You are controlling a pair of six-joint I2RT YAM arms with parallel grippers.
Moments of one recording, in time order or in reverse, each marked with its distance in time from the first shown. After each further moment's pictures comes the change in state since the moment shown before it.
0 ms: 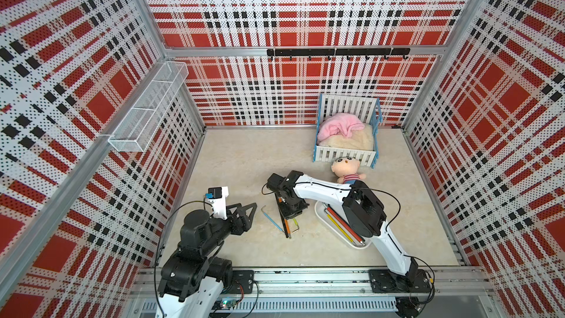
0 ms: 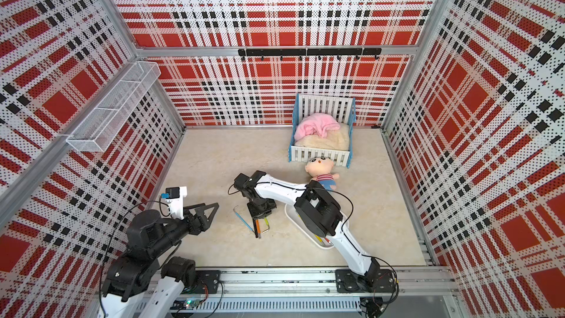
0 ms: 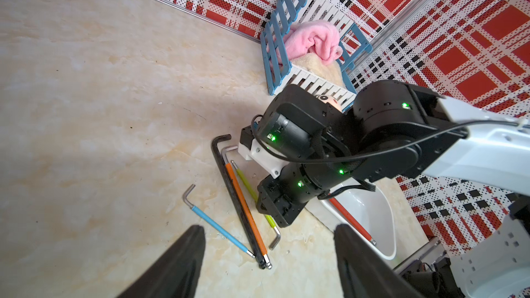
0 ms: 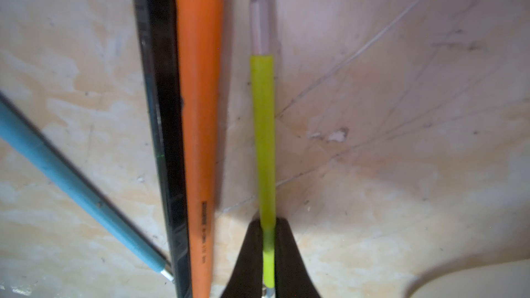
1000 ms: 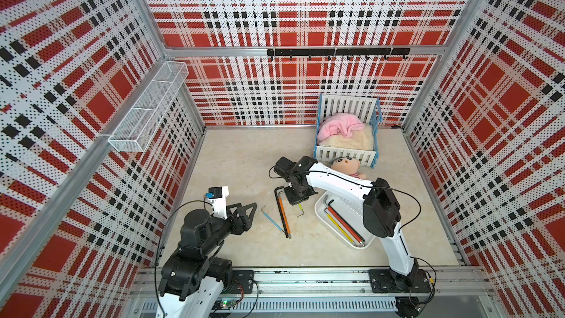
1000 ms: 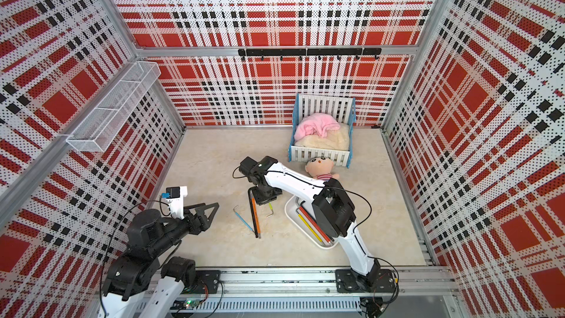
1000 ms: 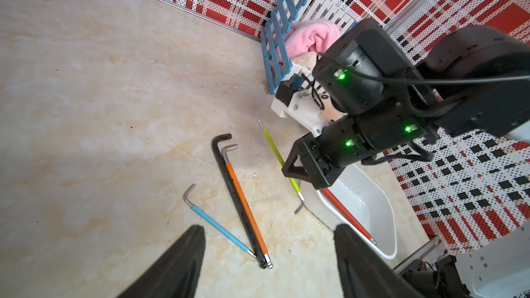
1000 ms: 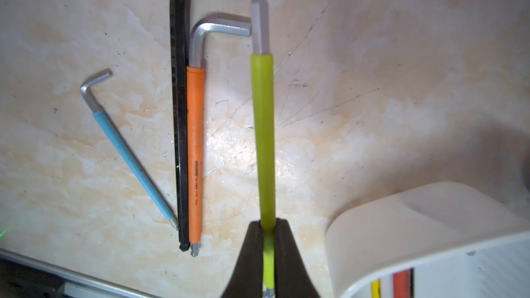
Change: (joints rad) left arm 0.008 0.007 0.000 0.000 0.011 0.009; right arm -0.068 -0.180 0.013 -0.056 0.071 -0.051
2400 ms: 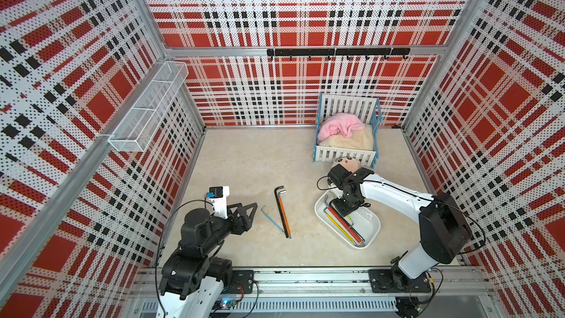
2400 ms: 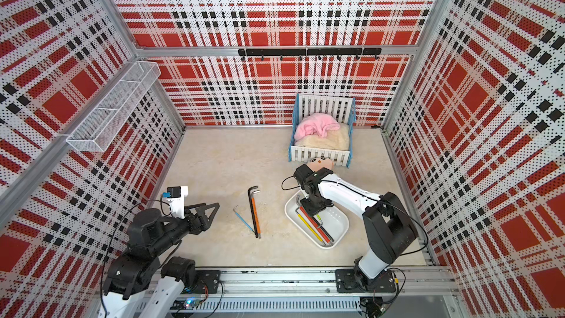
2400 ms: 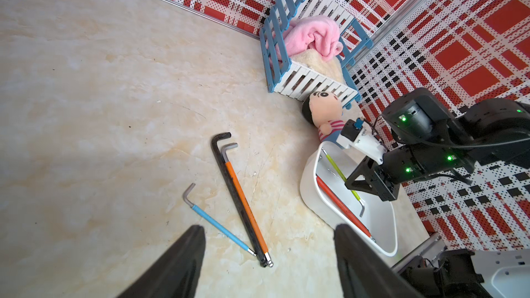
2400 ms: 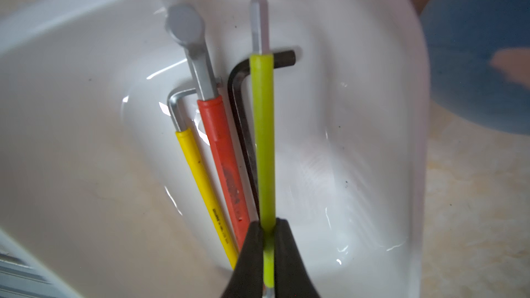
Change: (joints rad) left arm 0.007 0.006 0.000 0.000 0.011 0.010; right arm -0.280 -0.495 -0.771 0.182 0.012 -0.351
